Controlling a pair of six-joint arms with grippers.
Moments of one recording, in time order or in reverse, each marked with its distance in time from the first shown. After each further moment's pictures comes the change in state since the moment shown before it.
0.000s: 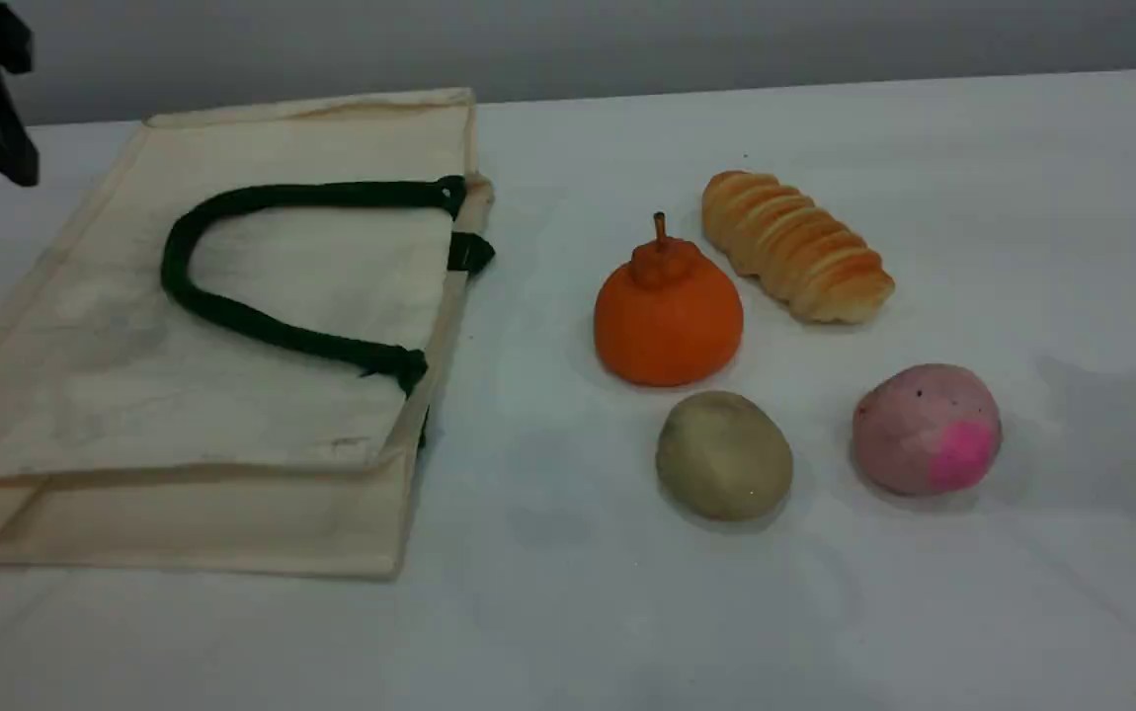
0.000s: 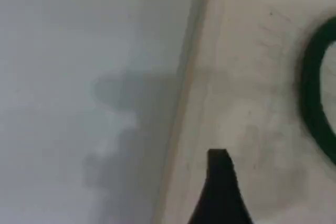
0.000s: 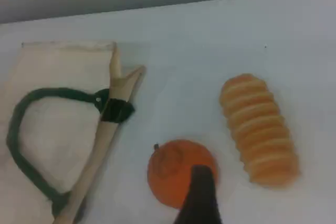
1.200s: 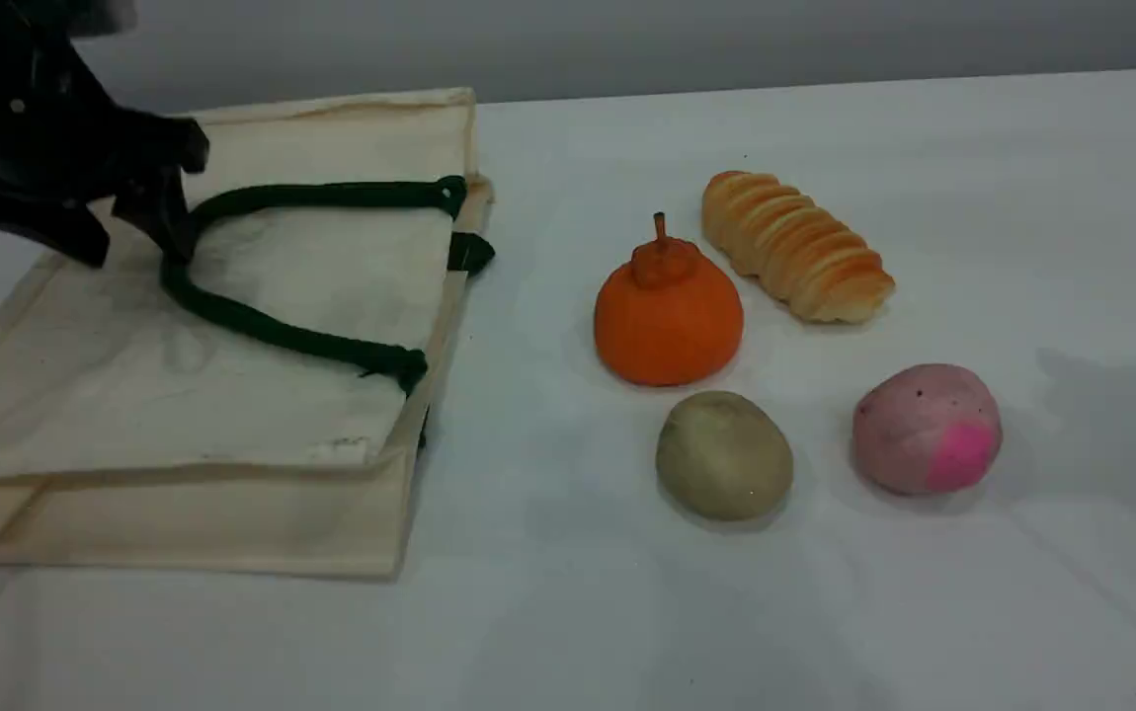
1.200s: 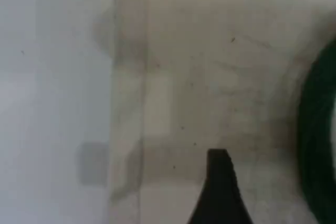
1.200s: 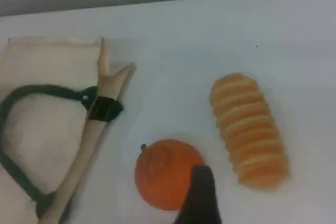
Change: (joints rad) left arm -0.062 0.347 -0.234 -0.083 0.041 0.169; right arm 0.000 0.029 0.000 0.039 -0.020 -0.062
